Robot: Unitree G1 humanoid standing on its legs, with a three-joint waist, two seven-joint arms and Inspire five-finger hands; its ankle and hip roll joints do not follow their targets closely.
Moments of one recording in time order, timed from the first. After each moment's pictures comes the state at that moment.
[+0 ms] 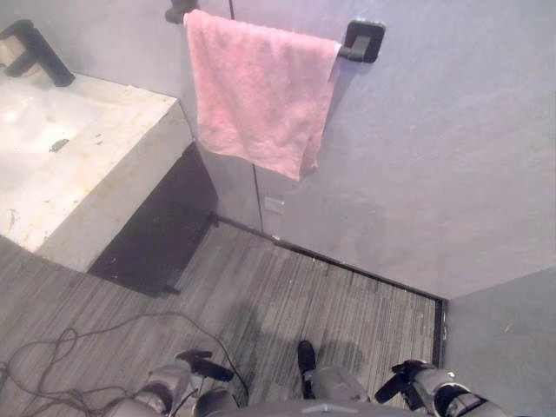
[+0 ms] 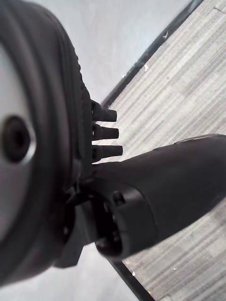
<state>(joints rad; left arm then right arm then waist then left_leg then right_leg) -0.20 0.25 -0.28 1.24 -0.19 0.15 -0.02 -0.17 -0.36 0.35 1.17 0.01 0.32 -0.03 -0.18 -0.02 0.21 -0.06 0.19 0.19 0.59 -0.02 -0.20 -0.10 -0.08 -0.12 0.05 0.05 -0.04</state>
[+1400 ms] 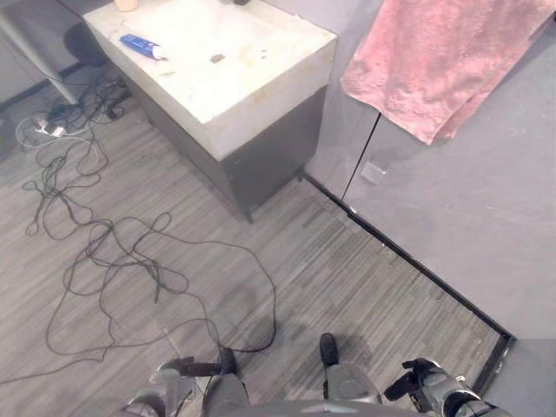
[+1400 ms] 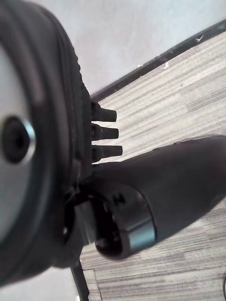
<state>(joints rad) -0.13 0.25 -0.19 1.22 -0.36 0.13 0.11 -0.14 -0.38 0.30 1.17 -0.01 0.24 -0.09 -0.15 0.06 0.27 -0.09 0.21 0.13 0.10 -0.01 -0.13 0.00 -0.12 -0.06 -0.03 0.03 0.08</state>
